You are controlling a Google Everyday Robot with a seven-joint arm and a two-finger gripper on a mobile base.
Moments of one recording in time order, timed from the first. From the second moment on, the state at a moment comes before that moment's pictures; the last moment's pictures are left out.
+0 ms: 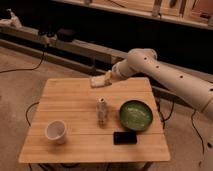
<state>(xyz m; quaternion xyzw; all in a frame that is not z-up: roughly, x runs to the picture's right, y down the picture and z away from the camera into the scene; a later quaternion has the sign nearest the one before) 0.031 -0.053 0.758 -0.30 -0.09 0.70 0.65</state>
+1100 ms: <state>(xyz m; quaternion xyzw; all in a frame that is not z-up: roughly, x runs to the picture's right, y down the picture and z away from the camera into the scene) -0.010 -0.030 0.696 -0.40 -0.08 0.61 0.68</state>
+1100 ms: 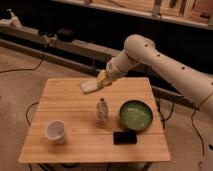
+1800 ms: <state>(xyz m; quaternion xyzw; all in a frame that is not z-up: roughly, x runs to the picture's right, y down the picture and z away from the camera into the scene) -0.113 0.010 0.673 -0.47 -0.09 0.45 0.75</state>
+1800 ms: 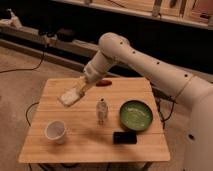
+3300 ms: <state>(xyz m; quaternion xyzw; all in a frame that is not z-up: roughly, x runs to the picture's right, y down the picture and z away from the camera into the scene) -0.196 0.060 0.699 -0.40 -0.10 0.28 0.86</state>
